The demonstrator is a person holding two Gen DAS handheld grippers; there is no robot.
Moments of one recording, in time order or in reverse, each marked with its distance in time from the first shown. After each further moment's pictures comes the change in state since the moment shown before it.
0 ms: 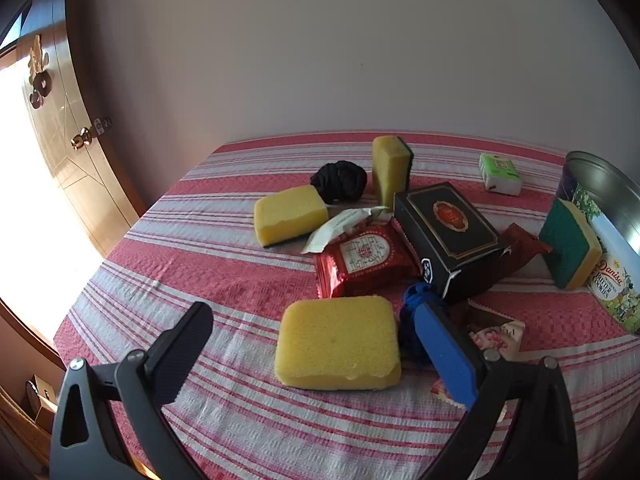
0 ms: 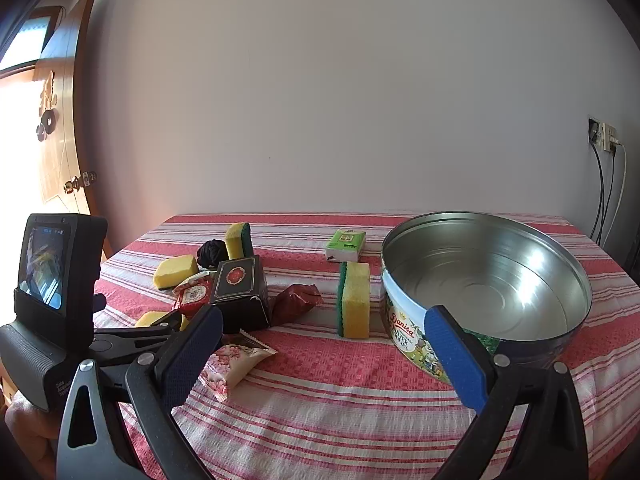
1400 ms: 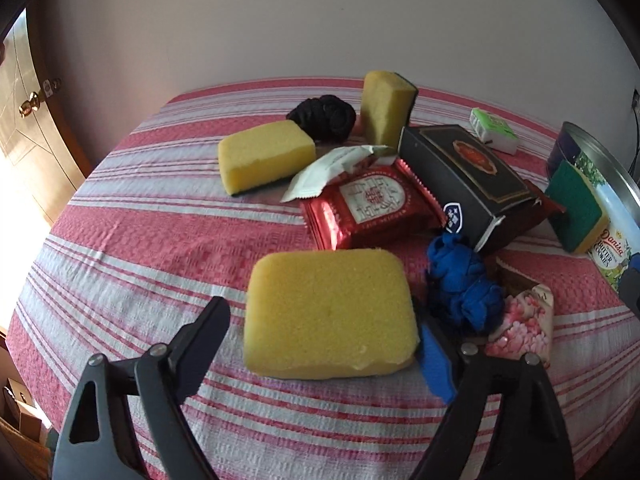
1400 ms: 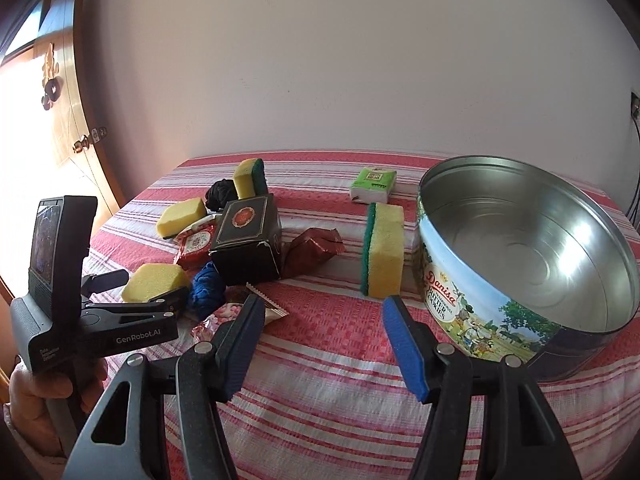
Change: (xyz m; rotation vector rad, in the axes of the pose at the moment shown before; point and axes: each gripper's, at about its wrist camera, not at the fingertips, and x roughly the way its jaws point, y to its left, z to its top) left arm 0.056 0.026 -0.009 -0.054 0.177 -0.176; right arm 0.060 -0.007 -0.009 -0.005 0.256 0.091
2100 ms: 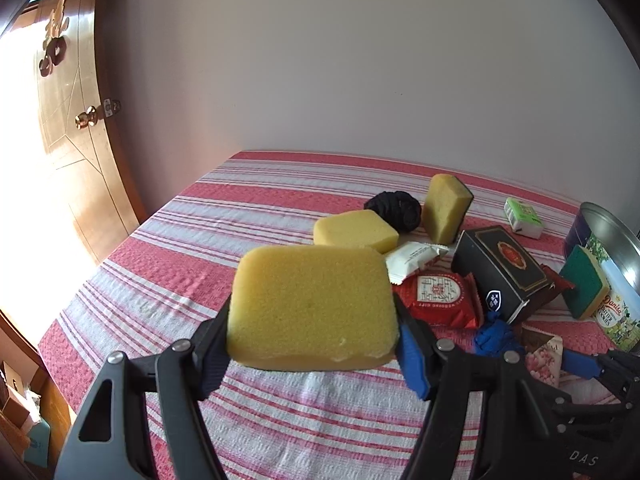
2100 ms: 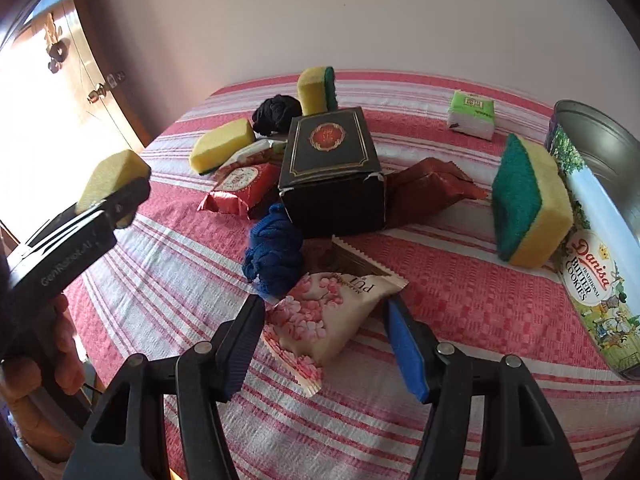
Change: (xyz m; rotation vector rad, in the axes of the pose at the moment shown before) left arm -0.053 0.049 0.006 -0.080 -0.254 0.121; right arm 0.064 0.069 -0.007 -0.060 0.236 0.109
